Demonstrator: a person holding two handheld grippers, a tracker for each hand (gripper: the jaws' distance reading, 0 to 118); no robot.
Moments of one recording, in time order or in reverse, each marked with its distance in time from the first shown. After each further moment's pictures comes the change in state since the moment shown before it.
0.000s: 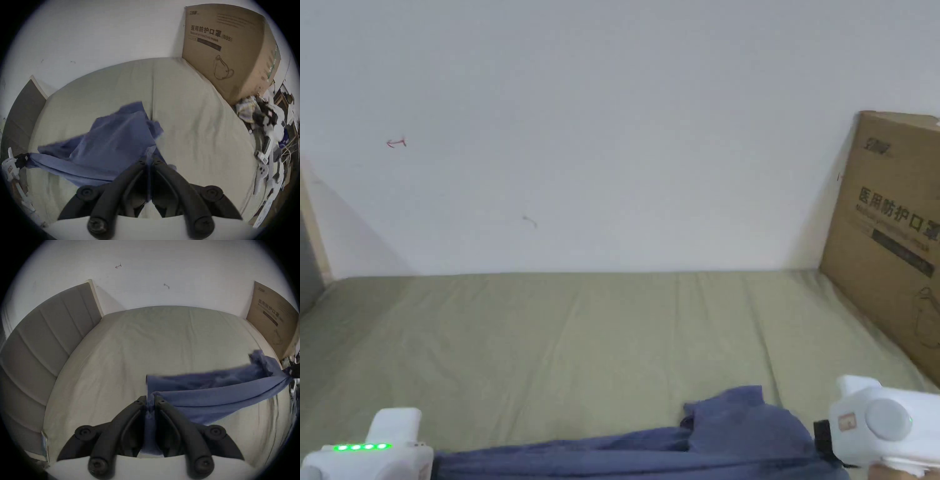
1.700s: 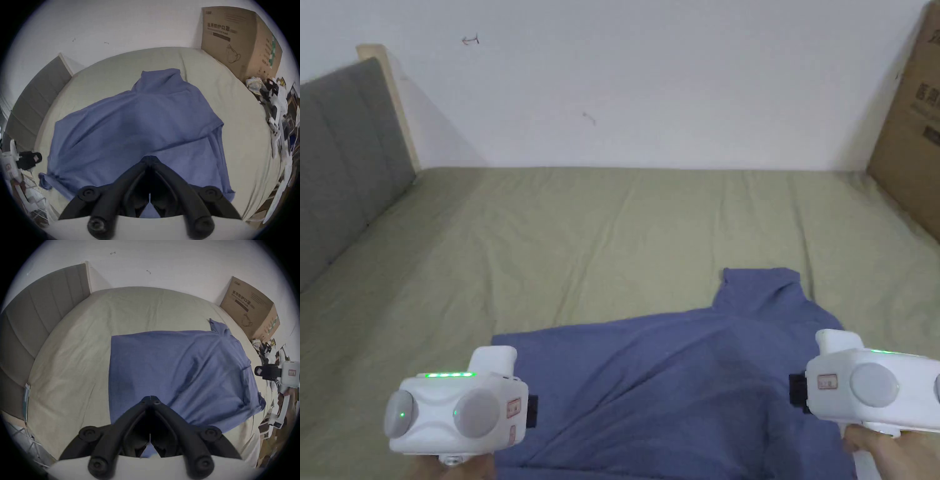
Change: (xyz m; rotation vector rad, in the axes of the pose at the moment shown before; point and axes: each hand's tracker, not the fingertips) left arm 0.007 -0.141 0.115 -0.133 -0.221 0.055; right arm -0.077 -0.165 0.059 -0.029 0.145 0.102
